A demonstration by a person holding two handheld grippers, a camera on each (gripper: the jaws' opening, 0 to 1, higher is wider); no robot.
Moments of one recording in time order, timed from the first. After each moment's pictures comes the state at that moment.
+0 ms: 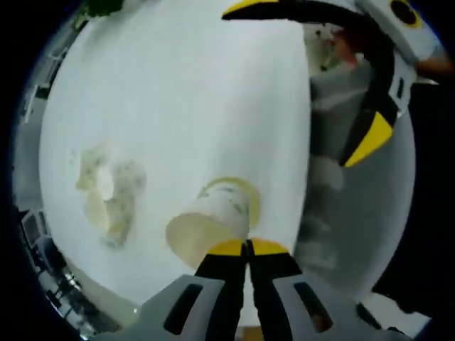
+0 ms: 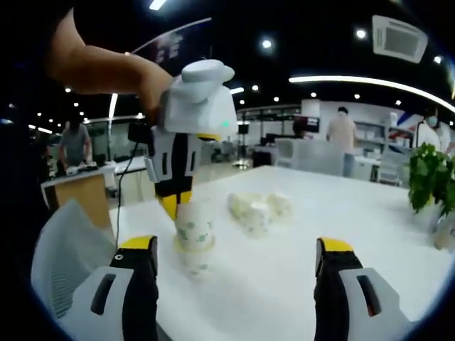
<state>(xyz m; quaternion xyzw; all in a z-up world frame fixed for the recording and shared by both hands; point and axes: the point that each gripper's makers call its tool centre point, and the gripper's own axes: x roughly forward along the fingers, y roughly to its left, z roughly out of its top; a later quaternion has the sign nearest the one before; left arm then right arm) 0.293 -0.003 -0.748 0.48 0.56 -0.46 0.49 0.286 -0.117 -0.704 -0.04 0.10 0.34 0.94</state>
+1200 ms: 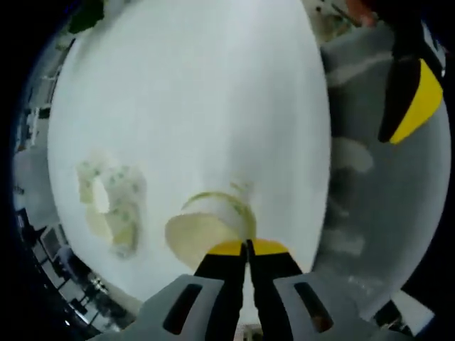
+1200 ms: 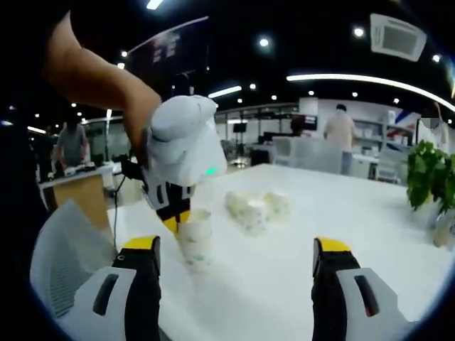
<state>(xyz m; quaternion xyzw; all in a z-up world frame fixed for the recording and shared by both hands) 0.294 0.006 -0.780 0.55 0.53 -0.45 0.47 0.288 -0.119 -0.706 -0.03 0.11 0.33 0.94</state>
